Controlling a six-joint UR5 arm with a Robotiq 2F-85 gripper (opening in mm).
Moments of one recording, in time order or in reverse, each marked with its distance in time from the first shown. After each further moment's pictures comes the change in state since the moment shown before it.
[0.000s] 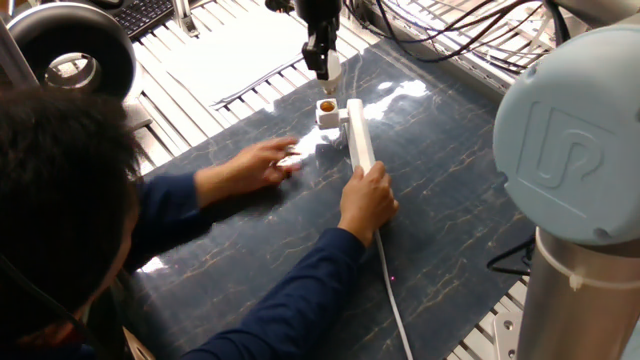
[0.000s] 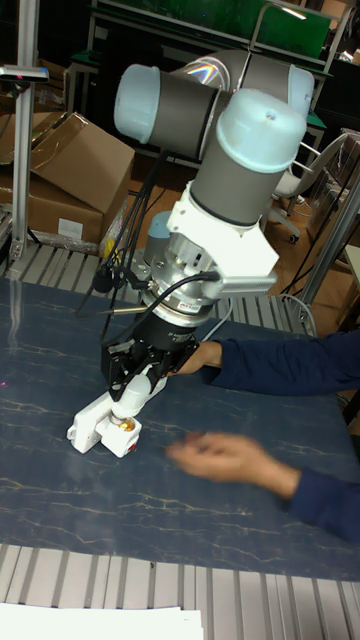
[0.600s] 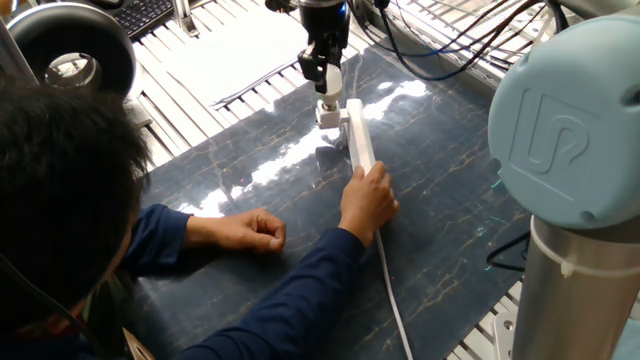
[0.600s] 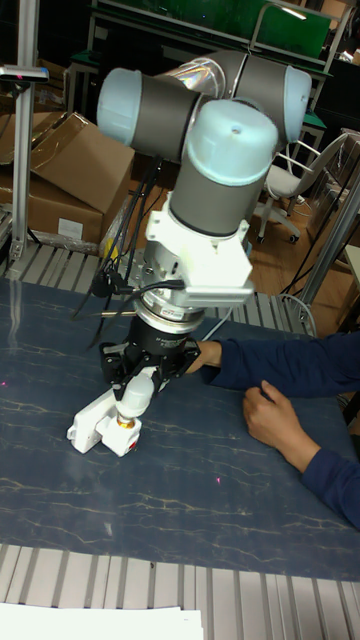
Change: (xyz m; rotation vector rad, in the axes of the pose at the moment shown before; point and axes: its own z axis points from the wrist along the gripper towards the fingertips) arm 0.005 0.013 0.014 -0.080 0.016 0.139
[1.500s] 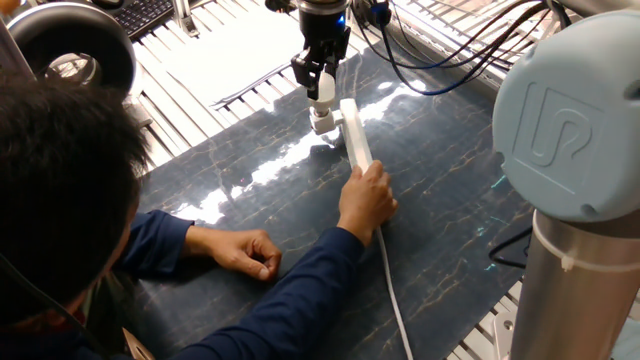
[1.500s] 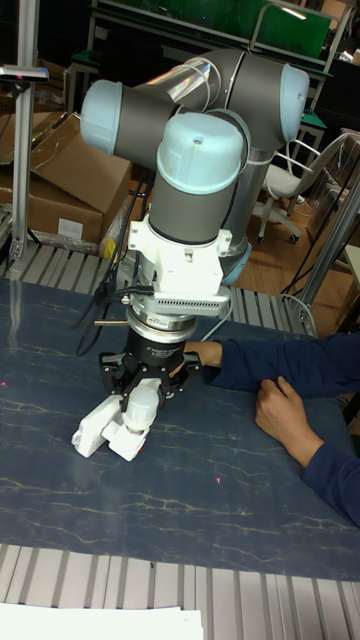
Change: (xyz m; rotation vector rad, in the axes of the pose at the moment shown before) arm -0.008 0.016 0.020 -0.117 -0.049 0.219
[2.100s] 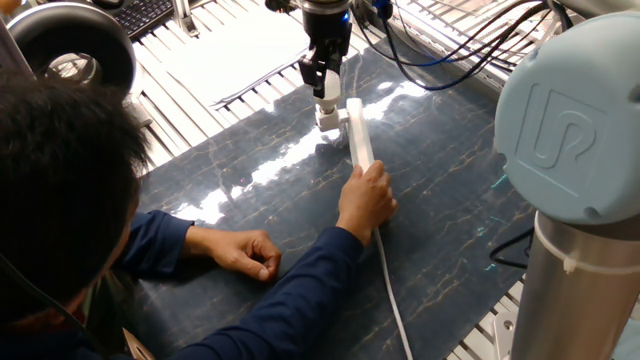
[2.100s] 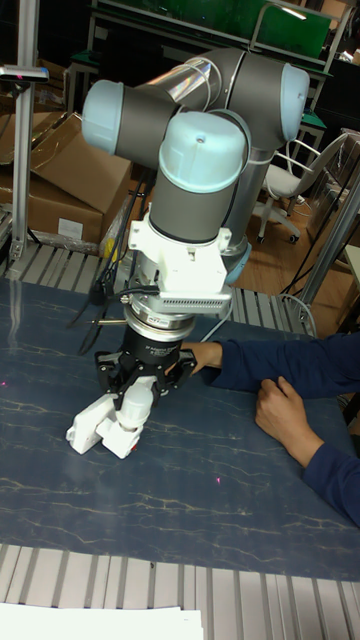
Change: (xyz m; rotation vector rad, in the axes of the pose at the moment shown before) arm 0.000 -0.004 0.000 0.013 -0.006 -0.041
